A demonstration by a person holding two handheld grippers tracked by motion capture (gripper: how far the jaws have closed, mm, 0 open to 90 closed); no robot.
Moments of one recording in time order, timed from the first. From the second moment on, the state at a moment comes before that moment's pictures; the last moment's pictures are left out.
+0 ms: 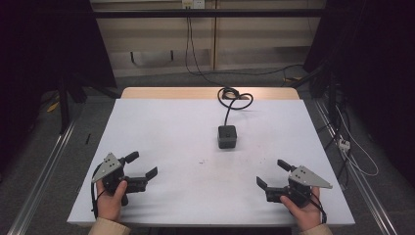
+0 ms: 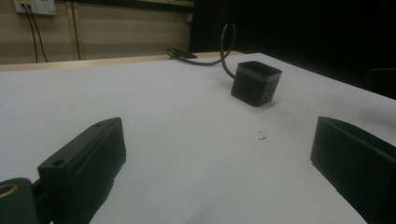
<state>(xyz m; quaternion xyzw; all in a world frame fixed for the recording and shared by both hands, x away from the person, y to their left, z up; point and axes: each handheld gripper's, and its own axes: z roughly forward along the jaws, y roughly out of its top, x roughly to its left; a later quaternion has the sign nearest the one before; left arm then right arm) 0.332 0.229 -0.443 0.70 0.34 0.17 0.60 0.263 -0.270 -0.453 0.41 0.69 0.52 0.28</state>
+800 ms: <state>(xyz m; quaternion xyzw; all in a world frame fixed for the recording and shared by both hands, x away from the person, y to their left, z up) 0.327 0.228 -0.442 0.71 0.32 0.17 0.60 0.290 -0.249 -0.446 0.40 0.70 0.52 0.28</state>
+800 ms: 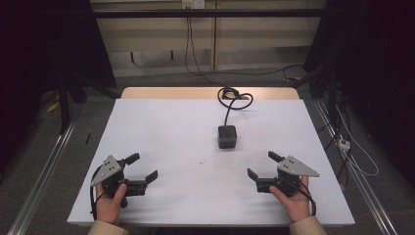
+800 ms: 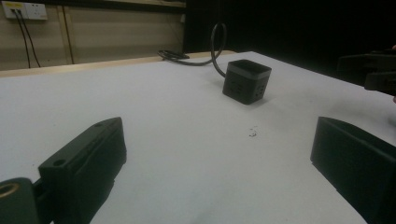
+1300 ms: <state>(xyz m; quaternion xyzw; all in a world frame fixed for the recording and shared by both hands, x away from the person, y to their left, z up) 0.326 0.227 -0.441 0.71 0.31 0.17 0.60 0.305 -0.242 -0.443 0.41 0.69 0.52 0.28</state>
